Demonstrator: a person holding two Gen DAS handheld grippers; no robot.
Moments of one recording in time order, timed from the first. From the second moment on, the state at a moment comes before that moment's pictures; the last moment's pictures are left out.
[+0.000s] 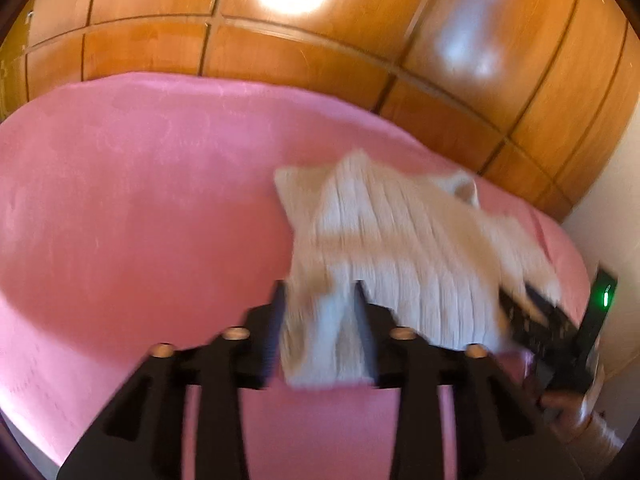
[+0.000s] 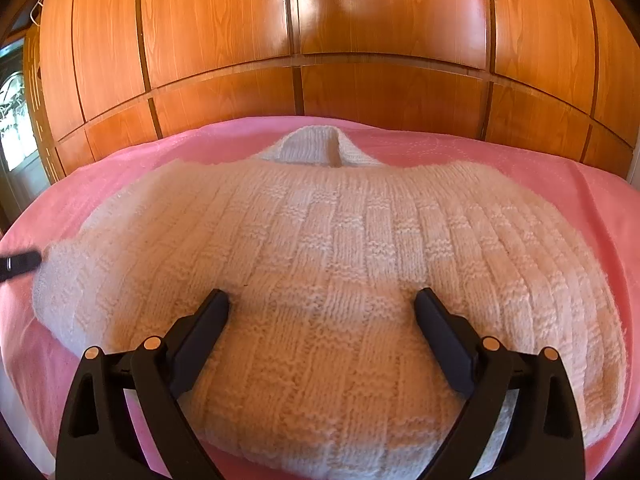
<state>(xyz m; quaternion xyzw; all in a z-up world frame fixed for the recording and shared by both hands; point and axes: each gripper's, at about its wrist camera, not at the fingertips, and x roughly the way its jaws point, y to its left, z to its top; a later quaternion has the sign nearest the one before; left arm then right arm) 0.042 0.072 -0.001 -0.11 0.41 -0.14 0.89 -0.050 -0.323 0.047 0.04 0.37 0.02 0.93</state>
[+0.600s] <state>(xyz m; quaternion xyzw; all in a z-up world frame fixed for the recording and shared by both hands) 0.152 0.027 0.002 -0.15 0.45 -0.23 0.85 -0.053 -0.323 0.045 0.05 0.36 0.03 0.93</state>
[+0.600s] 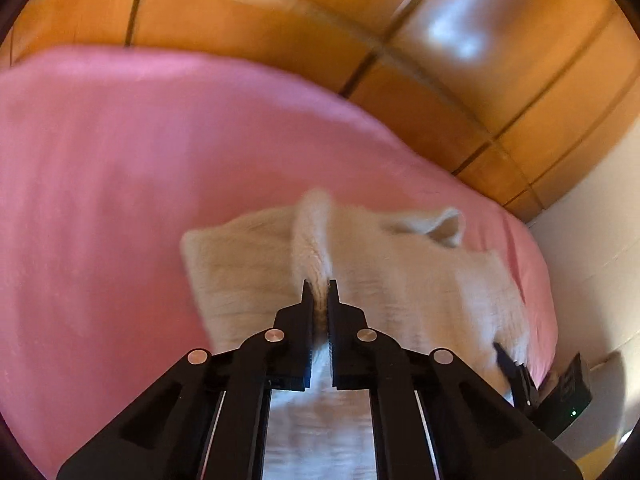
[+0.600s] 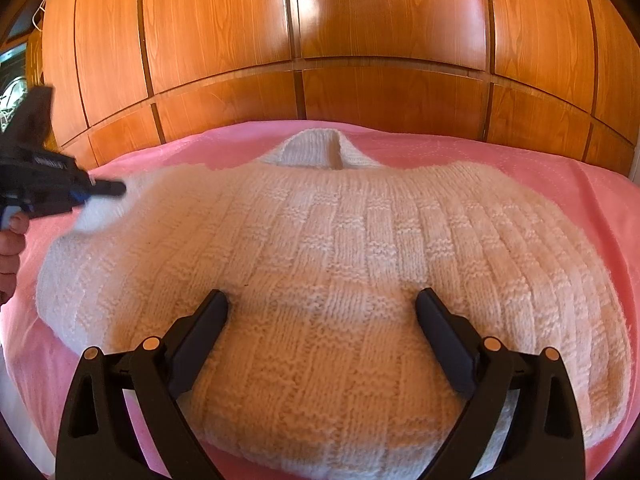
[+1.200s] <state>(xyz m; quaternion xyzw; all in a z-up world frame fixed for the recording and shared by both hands) 0.165 0.069 -0.039 -0.26 0.51 -0.24 0.78 -0.055 -0.322 0.045 0.05 0.36 0.02 0.93</state>
